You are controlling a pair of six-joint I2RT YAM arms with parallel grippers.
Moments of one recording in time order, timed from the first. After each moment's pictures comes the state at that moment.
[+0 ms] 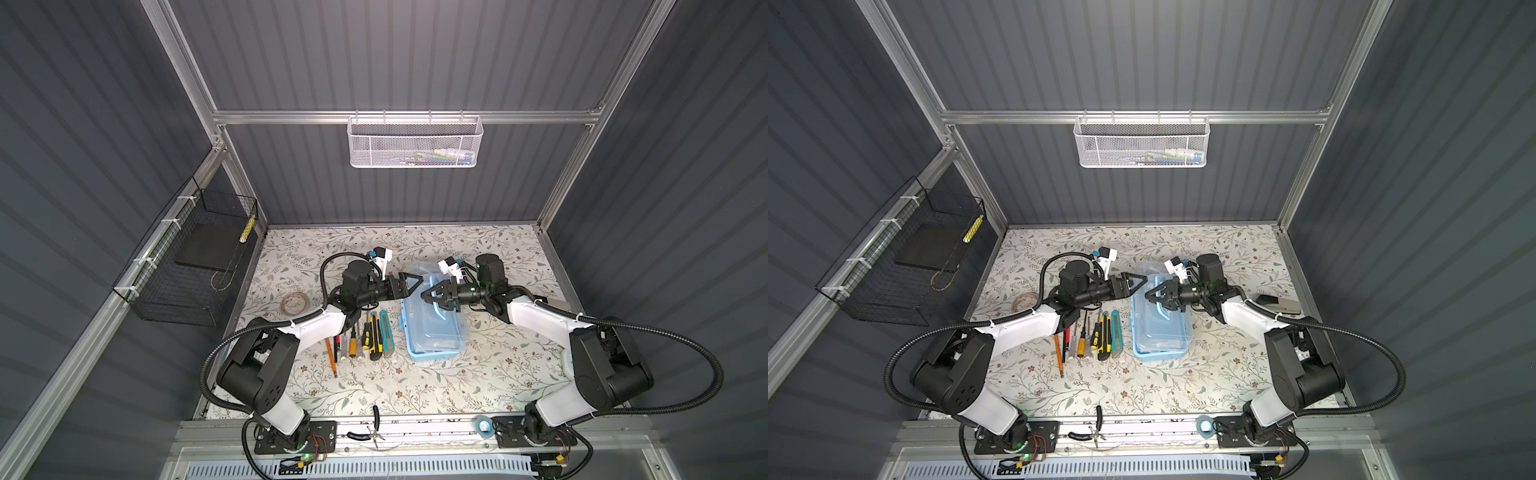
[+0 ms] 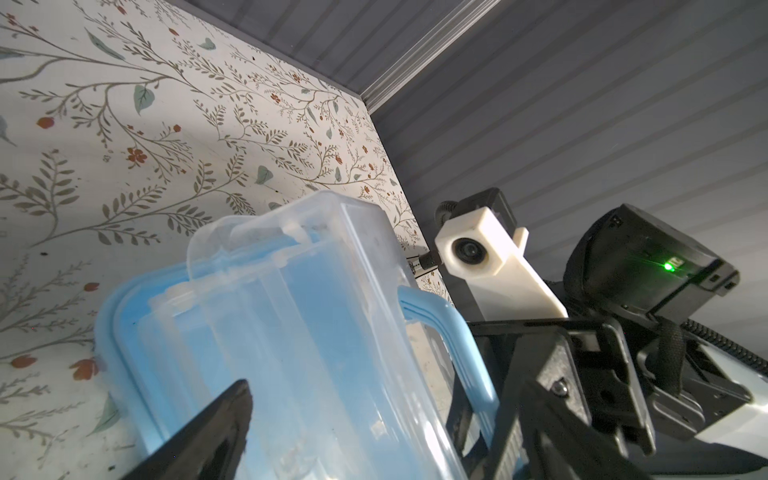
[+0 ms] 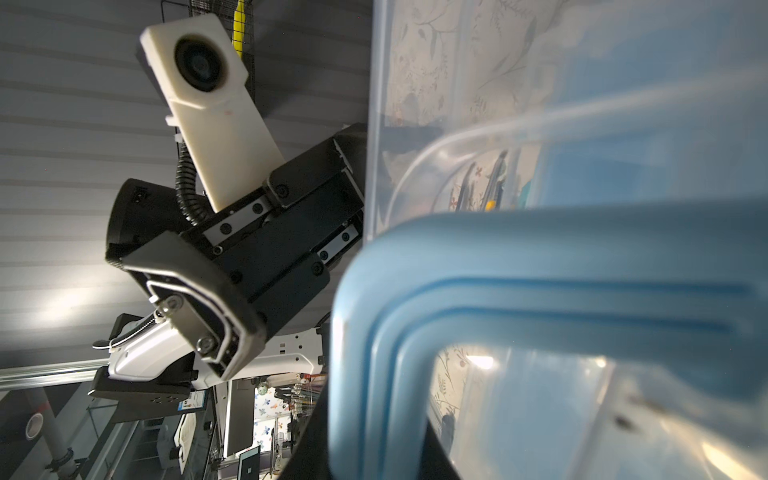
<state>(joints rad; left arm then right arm) -0.56 1.60 0.86 0.47 0.55 -0.76 0.37 1.54 0.84 0.19 -1.06 0.94</state>
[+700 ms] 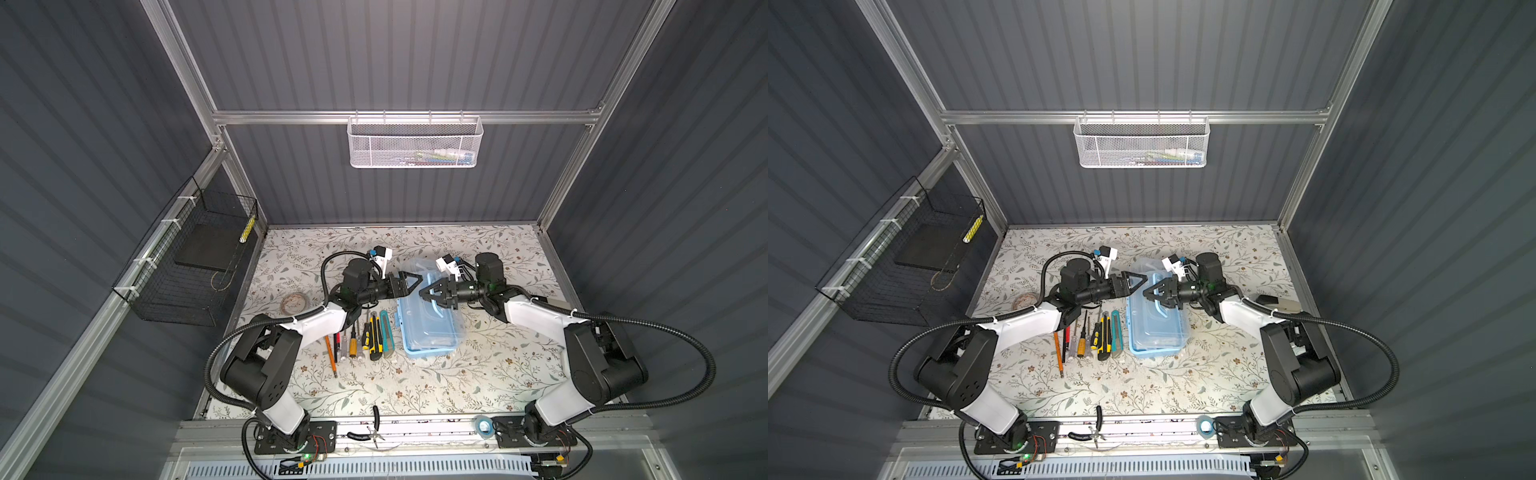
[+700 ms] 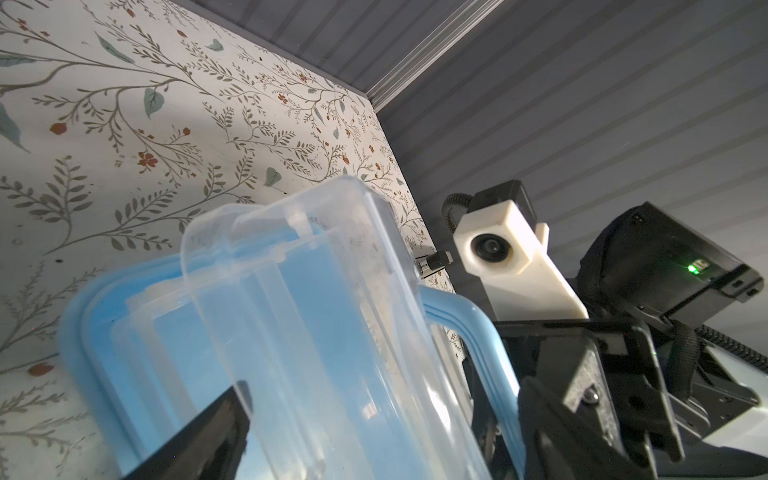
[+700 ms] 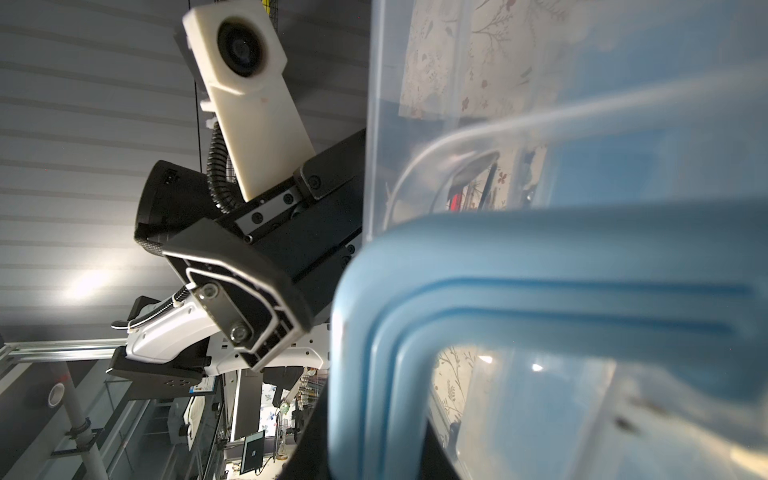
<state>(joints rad) -0.55 1.65 0.89 0.47 0.57 -0.75 0.37 1.58 0.85 0.25 -1.10 0.94</state>
